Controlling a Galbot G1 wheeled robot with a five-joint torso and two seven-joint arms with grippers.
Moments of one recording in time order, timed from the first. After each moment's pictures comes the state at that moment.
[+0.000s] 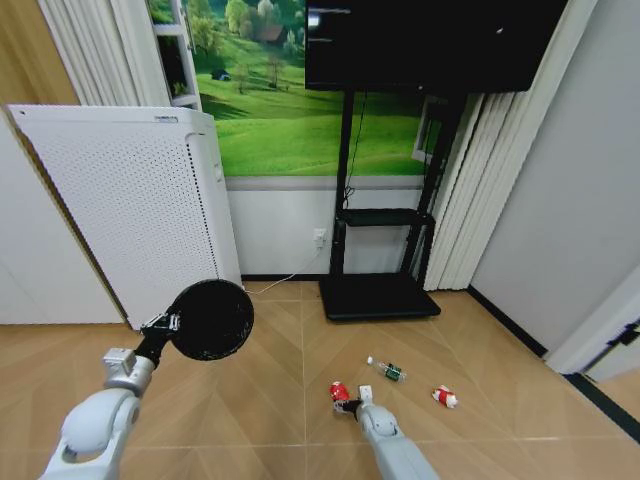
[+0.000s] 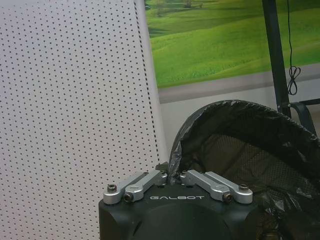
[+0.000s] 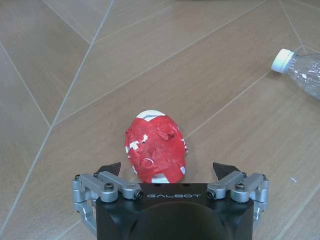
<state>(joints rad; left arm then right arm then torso) 1.31 -1.15 -0.84 -2.00 -0.33 0.19 0.13 -0.93 1.46 0.29 0.97 0.22 -0.40 0.01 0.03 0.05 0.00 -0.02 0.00</state>
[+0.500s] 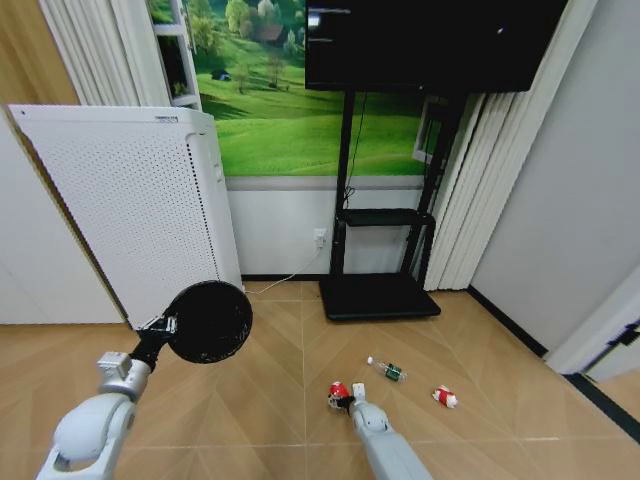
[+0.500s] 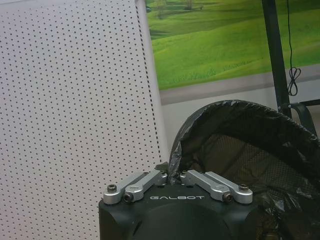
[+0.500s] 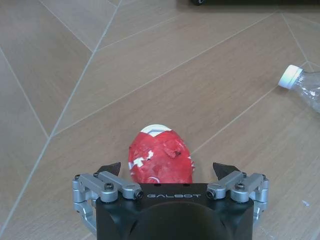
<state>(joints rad) 1.33 -1.15 -0.86 -2.02 -0.34 0.19 0.13 -0.88 1.50 0.30 0.89 0.16 -0.34 0.01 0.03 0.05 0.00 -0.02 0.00</state>
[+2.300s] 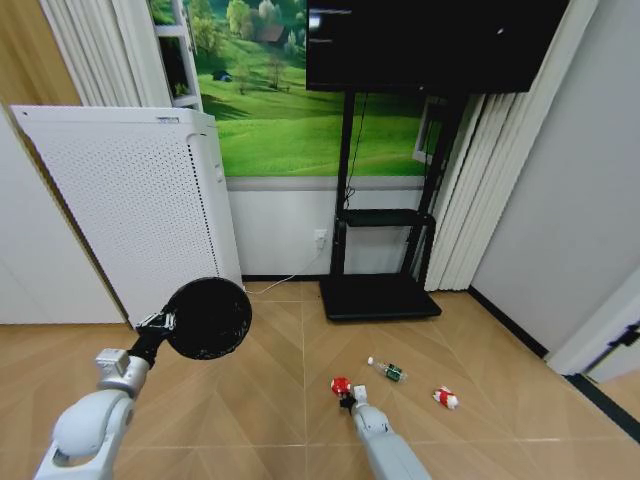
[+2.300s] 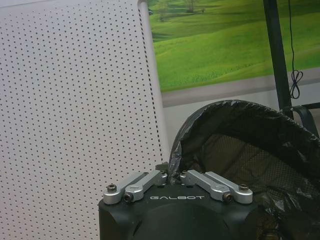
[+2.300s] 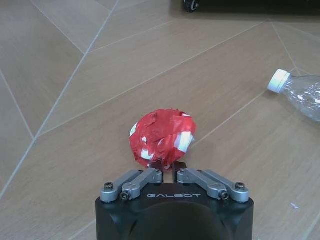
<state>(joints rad) 1.32 -1.14 -0.86 -2.01 -0.34 0.19 0.13 -0.88 1.50 0.32 0.85 0.12 -0.30 0.01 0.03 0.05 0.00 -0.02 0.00</state>
